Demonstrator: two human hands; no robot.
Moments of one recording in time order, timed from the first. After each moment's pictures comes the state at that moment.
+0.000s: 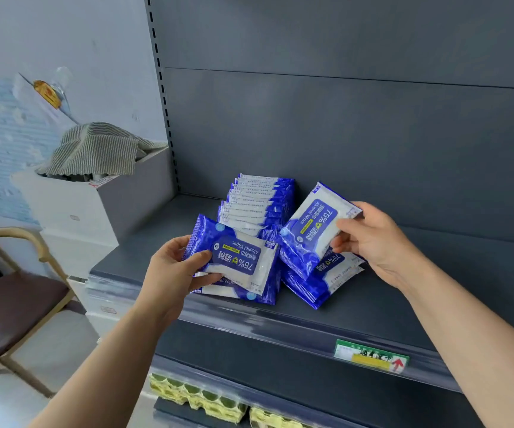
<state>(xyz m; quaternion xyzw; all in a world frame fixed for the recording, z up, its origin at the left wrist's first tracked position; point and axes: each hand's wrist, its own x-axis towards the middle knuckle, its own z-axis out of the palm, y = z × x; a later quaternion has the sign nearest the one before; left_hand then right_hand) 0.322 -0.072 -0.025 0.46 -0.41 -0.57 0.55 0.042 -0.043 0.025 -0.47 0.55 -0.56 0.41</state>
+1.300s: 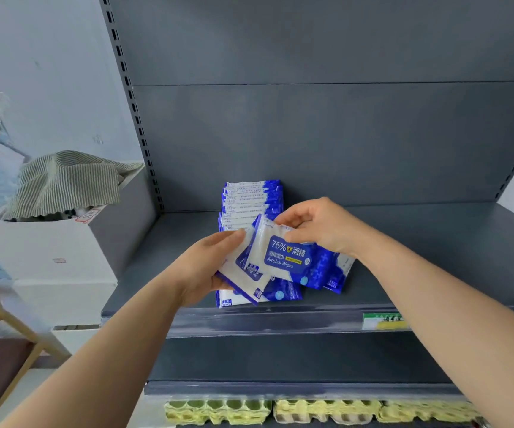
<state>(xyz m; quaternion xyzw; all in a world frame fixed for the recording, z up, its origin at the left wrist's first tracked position) 0.346 -0.105 0.027 0.37 -0.59 -0.68 0.23 0.131 -0.052 0.053 -0.60 0.62 -0.39 0.33</state>
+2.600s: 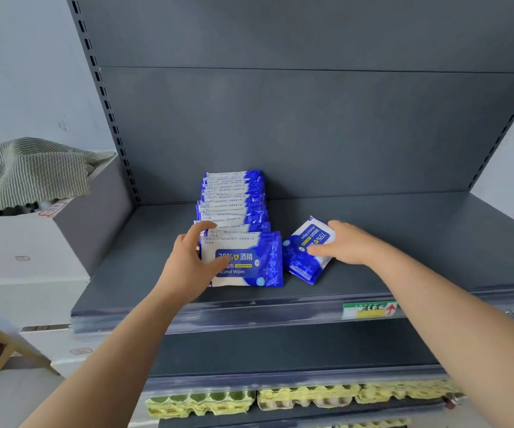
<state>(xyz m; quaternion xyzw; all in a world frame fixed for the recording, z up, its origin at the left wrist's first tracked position) 0.336 -0.130 -0.034 0.45 -0.75 -0.38 0.31 0.054 -0.037 -0.009 -0.46 0.85 -0.15 0.19</state>
